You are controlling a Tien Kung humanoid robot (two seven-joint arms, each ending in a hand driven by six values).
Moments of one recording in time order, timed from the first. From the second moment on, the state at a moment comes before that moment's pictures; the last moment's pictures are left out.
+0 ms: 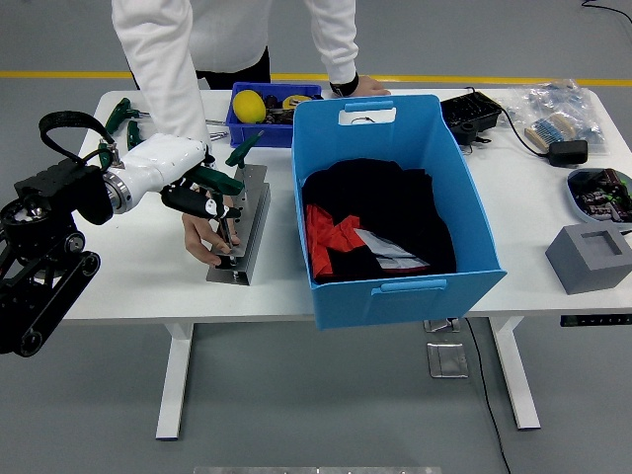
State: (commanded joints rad) left arm -0.54 0.33 -1.11 -1.28 2.27 -0.29 -0.02; right arm 0.18 -0.20 0.68 0.18 -0.95 -0.06 -0.29
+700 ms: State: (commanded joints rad) left arm -0.54 0.33 -1.10 -1.26 2.27 -0.12 -0.04; right arm 0.19 -0.20 0.68 0.18 -0.95 -0.07 -0.29
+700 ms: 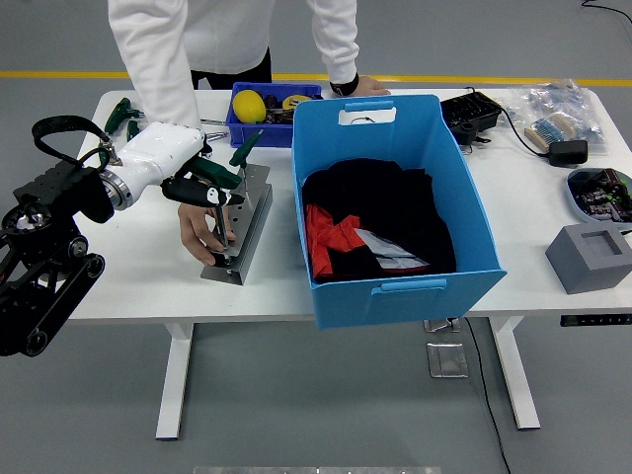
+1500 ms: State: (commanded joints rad) left arm -0.55 0.40 -1.09 -1.39 2.27 -0.14 -0.03; right arm 0.17 -0.20 0.69 0.18 -0.96 -0.07 -0.29
